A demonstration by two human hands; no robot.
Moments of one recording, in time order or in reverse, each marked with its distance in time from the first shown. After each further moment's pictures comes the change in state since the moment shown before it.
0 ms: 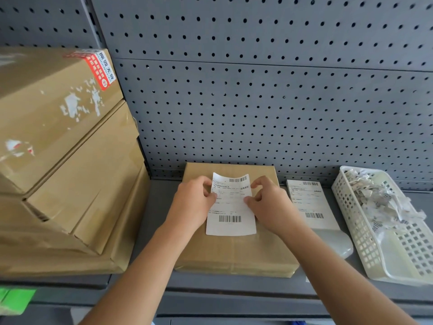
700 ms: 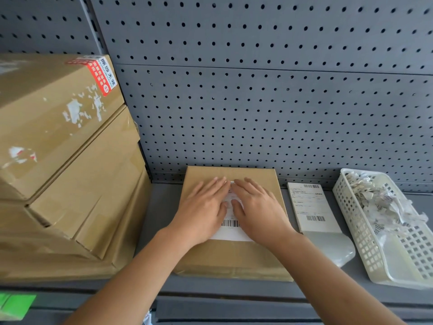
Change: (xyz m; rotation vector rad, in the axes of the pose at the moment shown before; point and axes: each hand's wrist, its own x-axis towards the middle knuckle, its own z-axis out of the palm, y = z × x) left_hand -0.002 -0.010 0.011 0.420 -0.188 0.451; right_hand 0.002 0.003 0.028 -0.455 0.135 -0.500
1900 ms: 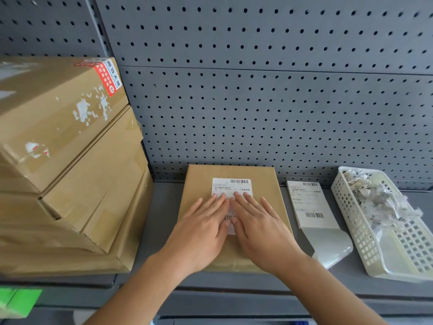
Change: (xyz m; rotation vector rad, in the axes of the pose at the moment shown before) left_hand -0.052 0.024 -0.008 -0.024 -0.085 -0.004; right_hand -0.048 -0.022 -0.013 -0.020 -0.150 -0.015
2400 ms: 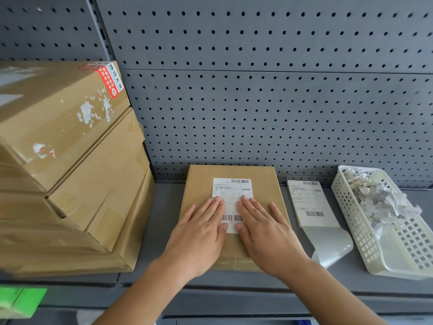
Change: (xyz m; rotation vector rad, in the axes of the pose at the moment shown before) left_hand -0.007 0.001 0.011 0.066 -0.032 -0.108; right_hand -0.014 0.008 0.008 -0.058 -0.048 0.079
